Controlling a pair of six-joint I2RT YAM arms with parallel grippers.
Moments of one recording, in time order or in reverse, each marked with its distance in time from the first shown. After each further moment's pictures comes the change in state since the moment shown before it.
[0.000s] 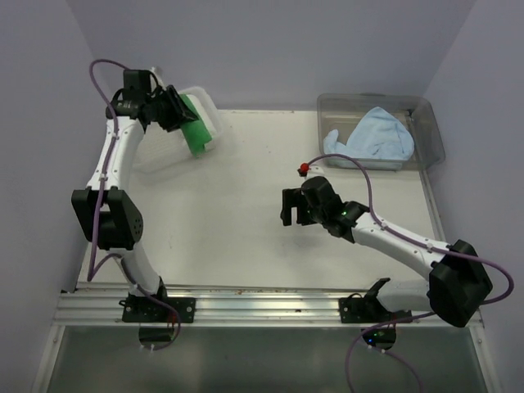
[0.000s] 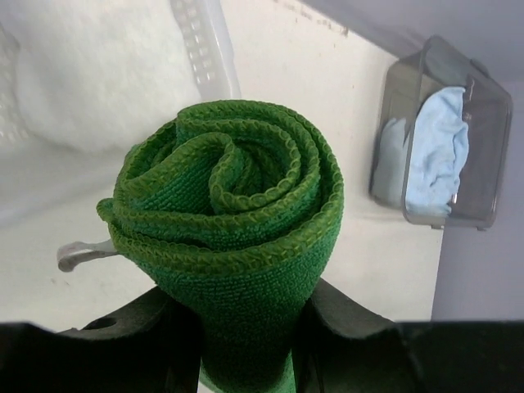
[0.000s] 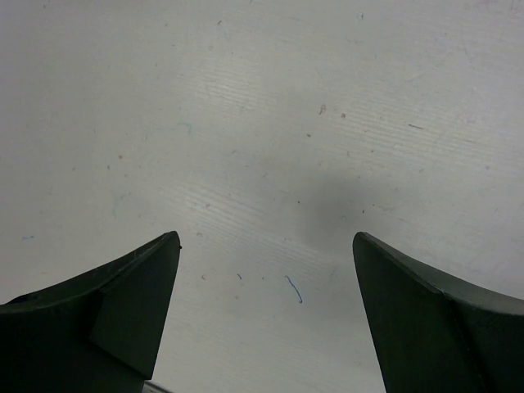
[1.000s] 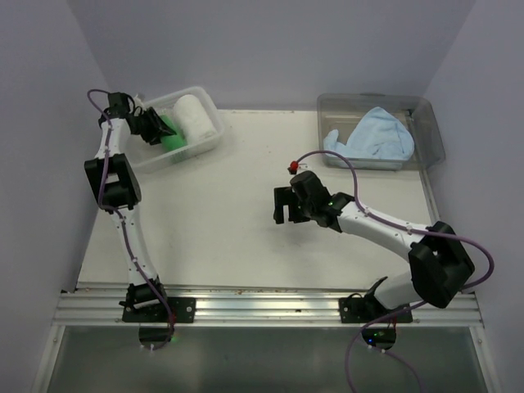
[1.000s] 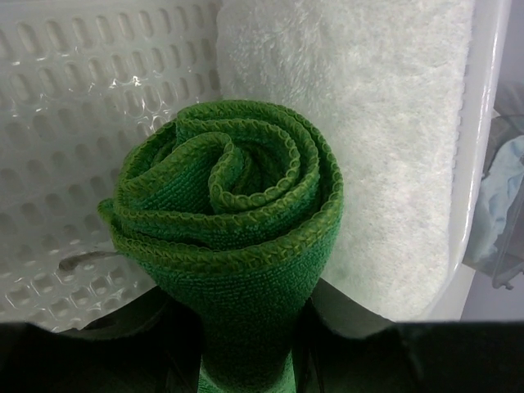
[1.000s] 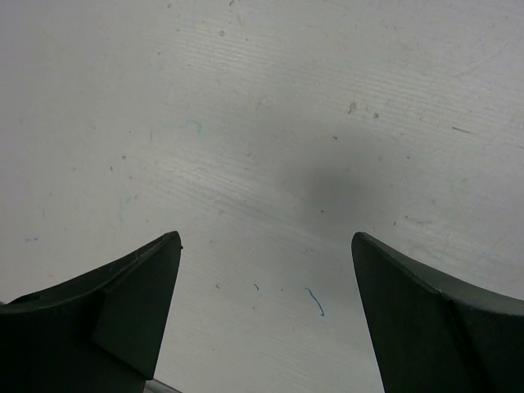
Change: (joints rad) left arm 0.284 0.710 0.497 -0.006 0.260 0.169; right arm -0.002 0.158 0.097 -0.028 -0.053 0.026
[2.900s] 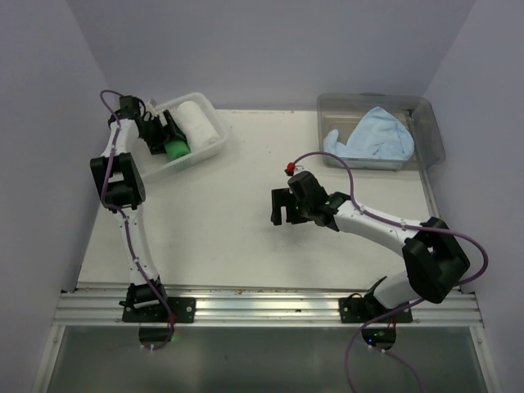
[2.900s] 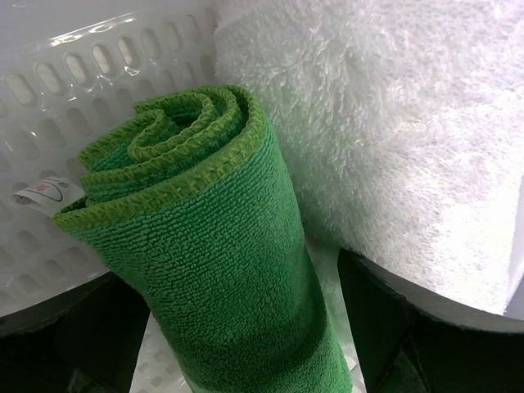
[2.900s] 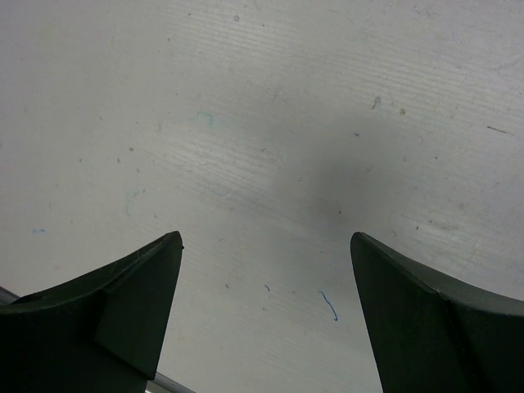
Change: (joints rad) left arm -0.048 -0.013 -0.070 -0.041 -0.058 0.093; right arm 0.000 0.044 0.007 0.017 -0.051 0.007
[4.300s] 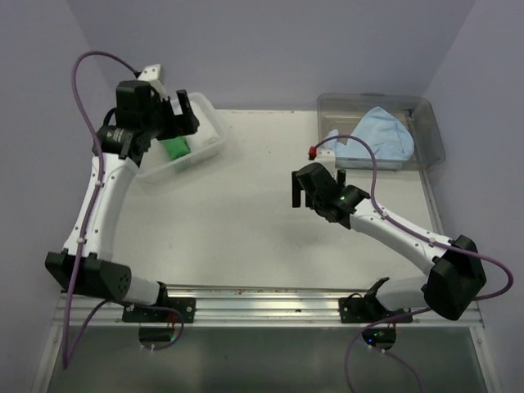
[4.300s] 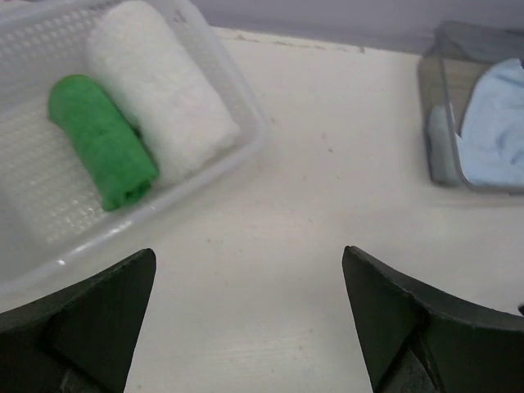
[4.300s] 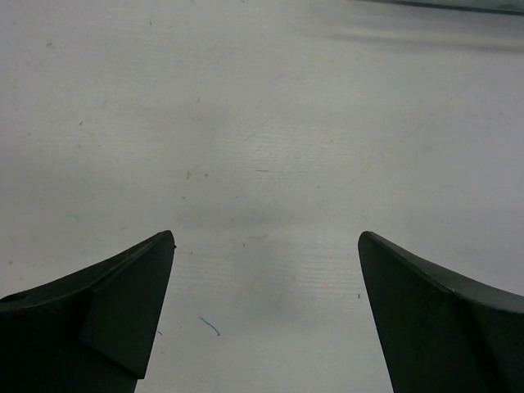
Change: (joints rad) left arm -0.294 -0.996 -0.478 -0.005 -0.521 0.010; right arm -0.001 -0.138 0.106 -0.227 0.477 -0.032
